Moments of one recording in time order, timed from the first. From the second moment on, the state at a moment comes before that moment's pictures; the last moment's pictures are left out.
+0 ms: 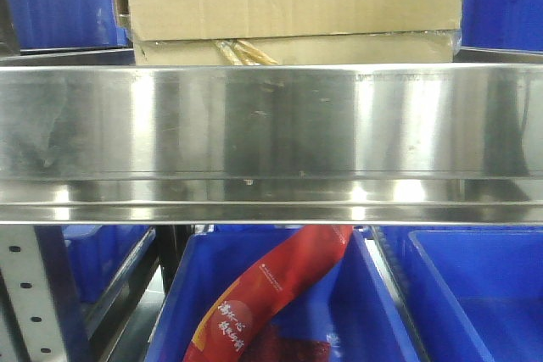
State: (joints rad) left arm -0.31 0.84 -1.09 0.06 0.75 -0.14; right arm 0.24 0.84 -1.09 0.15 0.75 -0.10
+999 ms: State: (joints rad) left arm -0.31 0.45 -0.50 0.05 0.15 -0.14; right arm 0.24 0.57 -0.65 0.15 0.31 -0.16
